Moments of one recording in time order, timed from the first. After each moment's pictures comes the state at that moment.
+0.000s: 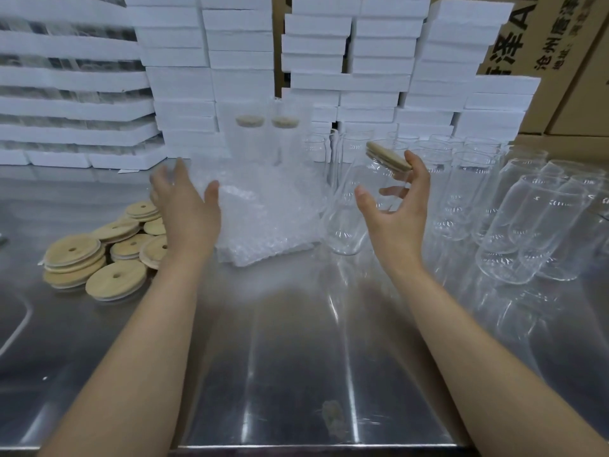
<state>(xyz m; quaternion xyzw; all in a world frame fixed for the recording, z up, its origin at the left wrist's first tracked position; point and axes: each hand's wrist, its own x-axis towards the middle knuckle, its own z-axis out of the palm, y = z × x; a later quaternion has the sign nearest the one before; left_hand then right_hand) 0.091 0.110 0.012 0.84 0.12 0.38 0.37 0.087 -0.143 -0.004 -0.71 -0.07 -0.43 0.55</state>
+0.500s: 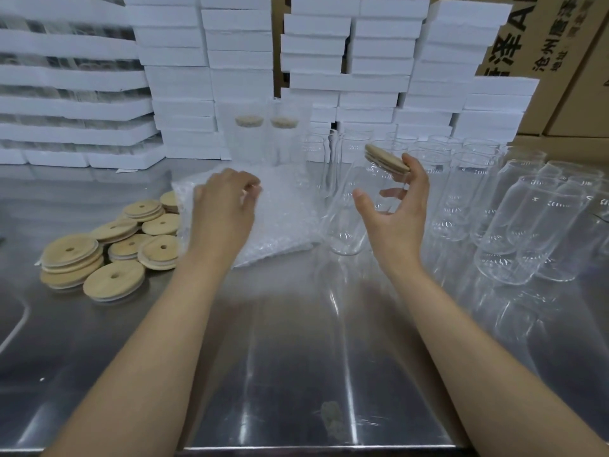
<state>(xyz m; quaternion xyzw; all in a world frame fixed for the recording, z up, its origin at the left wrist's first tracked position) 0.087 0.086 0.017 0.89 -0.06 0.39 0.23 0.088 -0.144 -0.005 -0.72 -0.06 -0.44 0.53</state>
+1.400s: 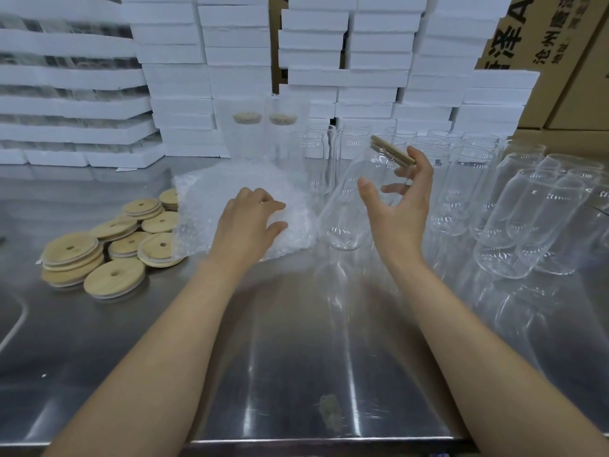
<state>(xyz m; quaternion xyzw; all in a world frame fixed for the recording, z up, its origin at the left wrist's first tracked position) 0.096 0.070 -0.010 0.94 -0.15 0.27 0.15 0.086 -0.147 -0.001 -0.72 -0.04 -0.42 0.56</state>
